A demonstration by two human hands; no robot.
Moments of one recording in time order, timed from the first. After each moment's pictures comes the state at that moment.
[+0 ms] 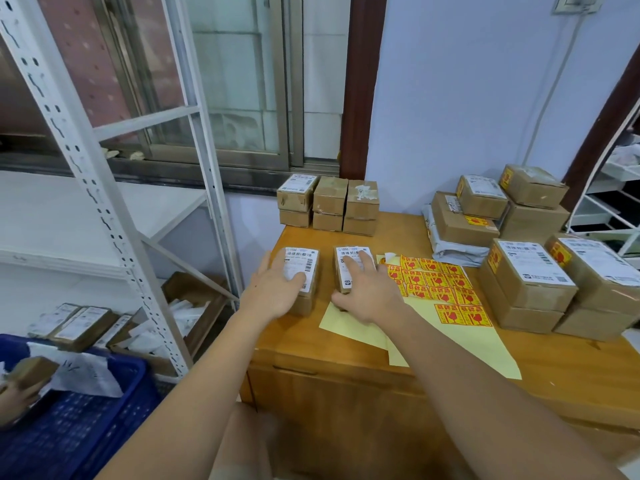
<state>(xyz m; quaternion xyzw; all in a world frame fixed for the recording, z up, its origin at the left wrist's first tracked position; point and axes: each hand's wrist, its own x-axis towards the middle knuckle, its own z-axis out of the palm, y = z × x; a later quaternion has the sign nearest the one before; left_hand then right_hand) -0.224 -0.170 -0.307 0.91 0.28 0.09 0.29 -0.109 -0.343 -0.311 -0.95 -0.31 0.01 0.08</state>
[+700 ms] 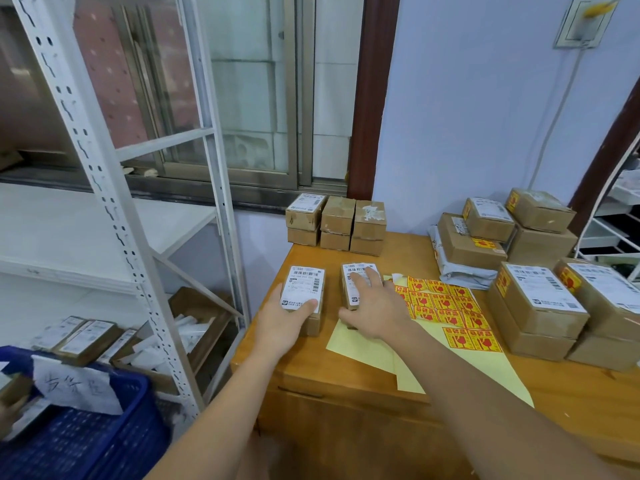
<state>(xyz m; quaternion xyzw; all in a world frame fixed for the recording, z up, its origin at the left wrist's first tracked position) -0.235 -0.186 -0.333 0.77 0.26 0.25 0.52 -0.105 -0.337 -0.305 -0.95 -0.31 0.00 0.08</state>
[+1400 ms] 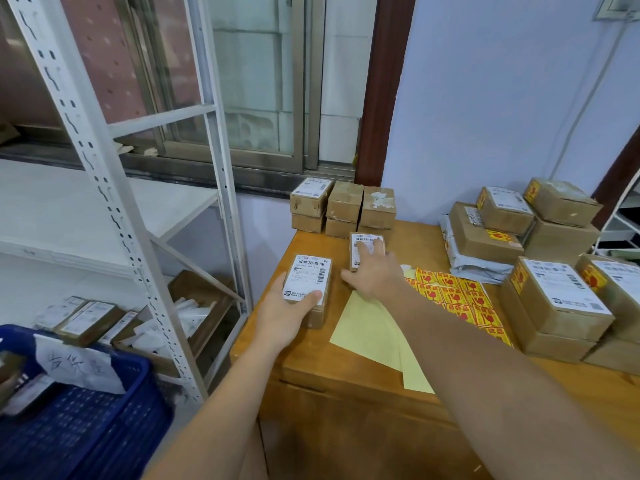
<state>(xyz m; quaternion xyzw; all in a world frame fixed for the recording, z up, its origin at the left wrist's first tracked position) -0.226 -0.172 -0.351 0.77 0.26 0.24 0.53 -0.042 -0.292 -0.308 -0.96 -0.27 0.01 0.07</state>
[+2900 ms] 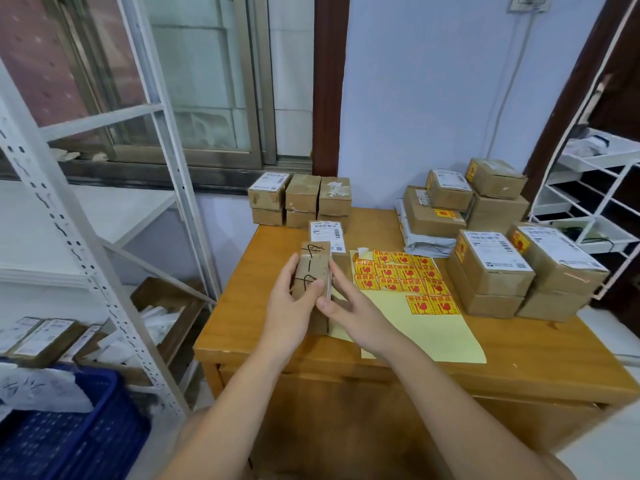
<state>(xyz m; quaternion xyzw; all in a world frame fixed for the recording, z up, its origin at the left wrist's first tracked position) -0.238 -0.272 -0.307 0.70 0.16 0.26 0.65 -0.162 -0.404 -0.312 -0.71 -0.34 0.25 0.56</state>
